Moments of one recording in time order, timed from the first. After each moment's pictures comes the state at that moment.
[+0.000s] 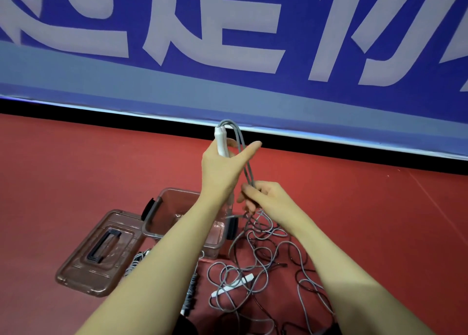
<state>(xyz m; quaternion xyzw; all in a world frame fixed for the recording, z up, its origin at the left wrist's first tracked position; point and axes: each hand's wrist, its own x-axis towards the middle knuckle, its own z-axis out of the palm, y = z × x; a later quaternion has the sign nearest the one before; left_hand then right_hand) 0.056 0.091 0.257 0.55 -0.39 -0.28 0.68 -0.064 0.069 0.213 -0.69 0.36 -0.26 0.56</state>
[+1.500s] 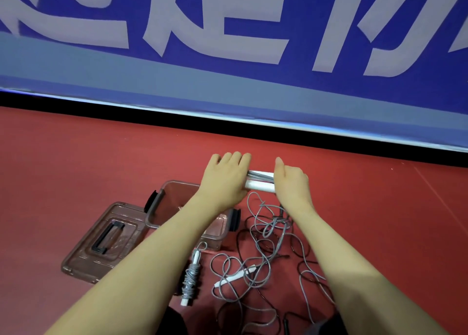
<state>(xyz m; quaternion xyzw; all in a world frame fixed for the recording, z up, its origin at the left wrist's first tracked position) 0.077 0.093 0.219 0.65 -0.74 0.15 0.07 -0.070 0.059 0.223 -0.70 0.61 -0.29 0.25</state>
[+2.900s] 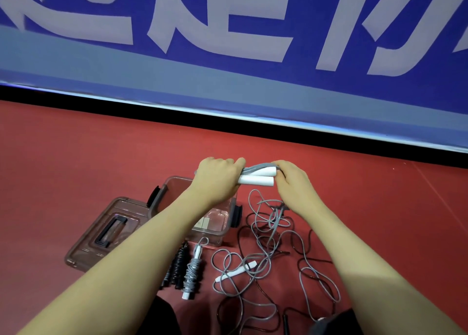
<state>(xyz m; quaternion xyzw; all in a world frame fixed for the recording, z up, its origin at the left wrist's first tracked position) 0.091 0.102 0.223 0.64 -0.75 0.17 0.06 -0.086 0.061 0.214 -0.81 0.49 -0.24 0.23</state>
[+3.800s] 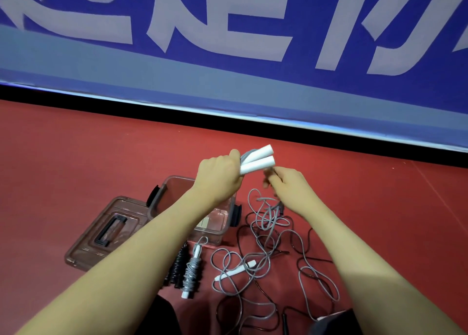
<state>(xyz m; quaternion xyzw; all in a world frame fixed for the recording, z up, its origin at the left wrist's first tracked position) 0.079 0.103 0.229 0.73 -0.68 0.08 0.09 -0.086 0.069 0.225 -0.78 0.48 -0.22 0.33</state>
